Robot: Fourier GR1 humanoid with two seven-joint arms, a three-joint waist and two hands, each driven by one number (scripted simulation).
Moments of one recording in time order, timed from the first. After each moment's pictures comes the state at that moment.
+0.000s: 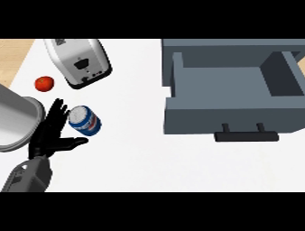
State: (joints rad) left arm -0.29 0.19 0.28 -0.78 0.17 -0.19 -0.29; right arm 0.40 -0.04 -0.73 -2.16 -0.48 0.55 0.15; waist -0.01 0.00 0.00
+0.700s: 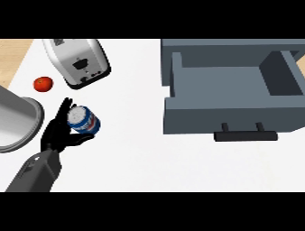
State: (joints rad) left arm -0.46 0.21 0.32 -0.42 0.19 -0.25 -0.45; right arm 0.42 -0.03 -0.75 -2.21 -0.52 0.56 0.20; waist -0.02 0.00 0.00
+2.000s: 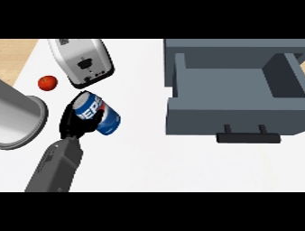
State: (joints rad) left arm -0.45 0.05 0.27 -0.75 0.29 -0.21 -0.37; right arm 0.49 -0.01 -0.74 -2.27 -0.57 0.53 0.22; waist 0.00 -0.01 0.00
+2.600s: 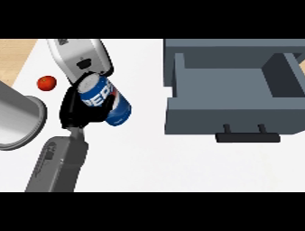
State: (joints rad) left arm -0.38 0.00 0.07 -1.26 0.29 0.06 -0.10; right arm 0.47 -0.01 -0.74 -2.31 -0.58 0.49 0.26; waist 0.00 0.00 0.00
